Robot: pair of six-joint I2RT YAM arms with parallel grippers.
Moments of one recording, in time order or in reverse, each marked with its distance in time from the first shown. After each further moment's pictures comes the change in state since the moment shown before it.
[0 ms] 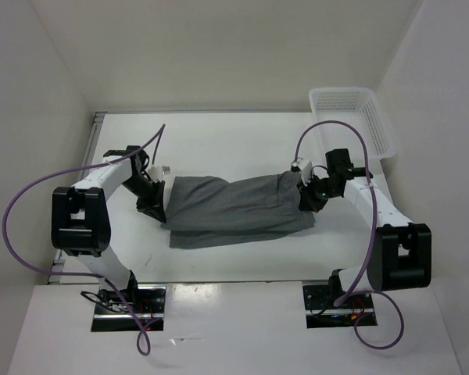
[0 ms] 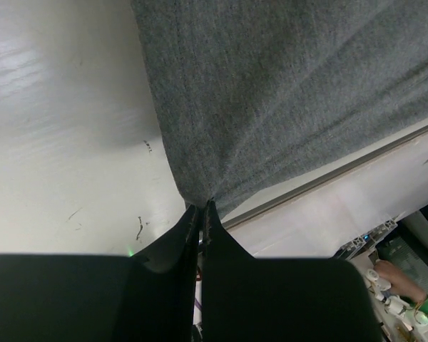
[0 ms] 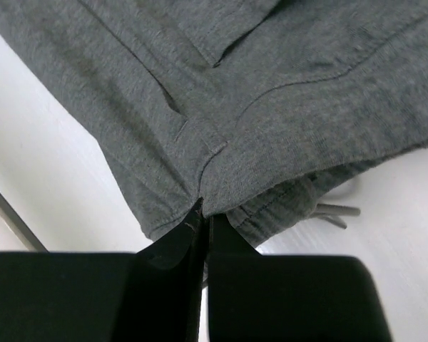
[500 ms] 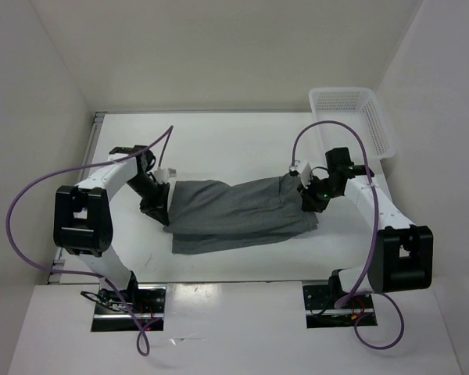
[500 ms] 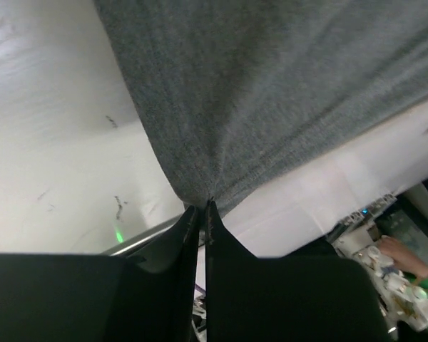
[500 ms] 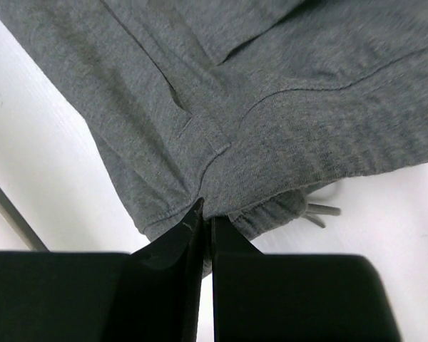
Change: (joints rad) left arm -0.056 0.009 0.016 -0.084 -0.009 0.000; right arm 0.016 -0.016 0.019 -0.089 0.041 -0.148
